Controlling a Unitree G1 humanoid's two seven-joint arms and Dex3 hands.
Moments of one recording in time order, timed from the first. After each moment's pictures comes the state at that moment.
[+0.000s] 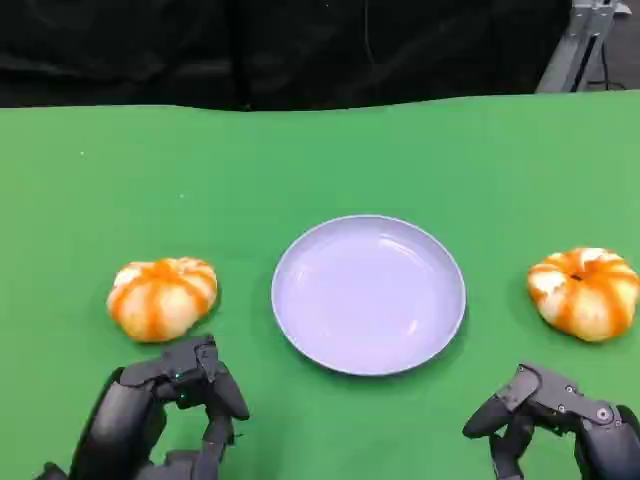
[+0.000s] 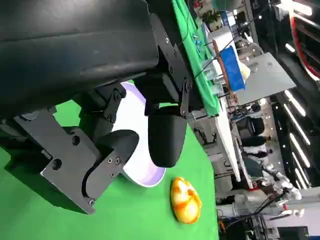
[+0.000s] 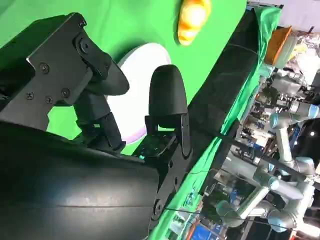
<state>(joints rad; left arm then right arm) 0.15 0.09 -0.05 0.18 -0.09 -0.65 -0.27 0.42 -0.03 0.13 -0.22 -0.27 -0.46 -0.09</state>
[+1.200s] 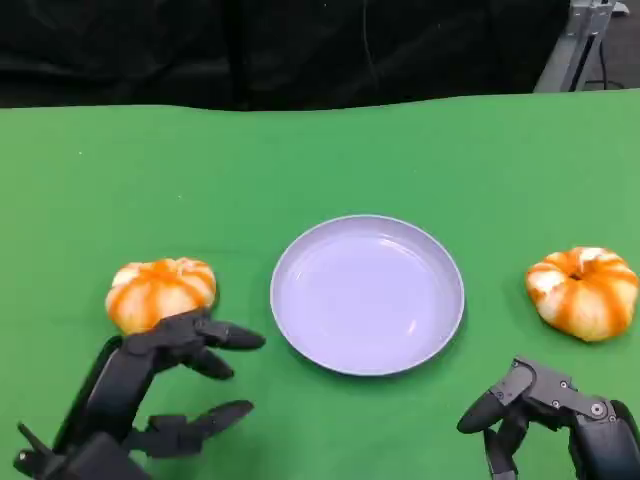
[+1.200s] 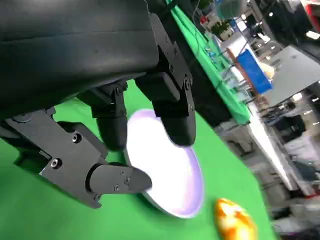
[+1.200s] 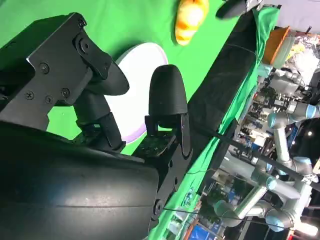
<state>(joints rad) 0.08 0.16 0.00 0.11 0.27 -0.52 -0.12 0.41 -0.02 0.13 -0.22 -0.28 -0.45 -0.09</state>
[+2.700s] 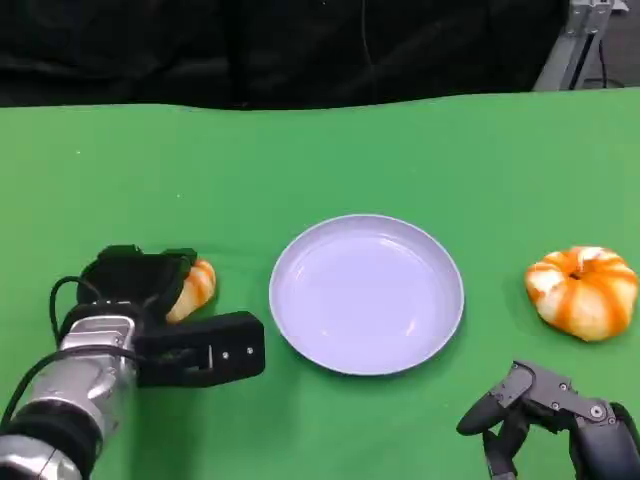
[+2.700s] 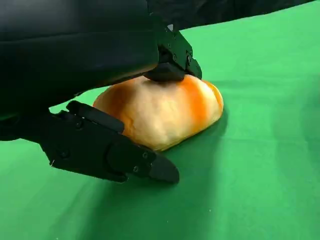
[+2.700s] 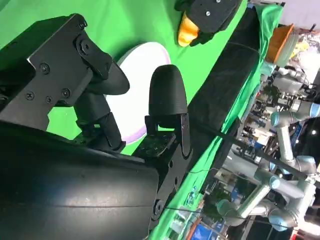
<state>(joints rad) -0.67 0.23 -0.46 1.06 0.84 -0.02 0.25 0.42 -0.02 0.13 -0.22 -0.30 -0.45 -0.10</state>
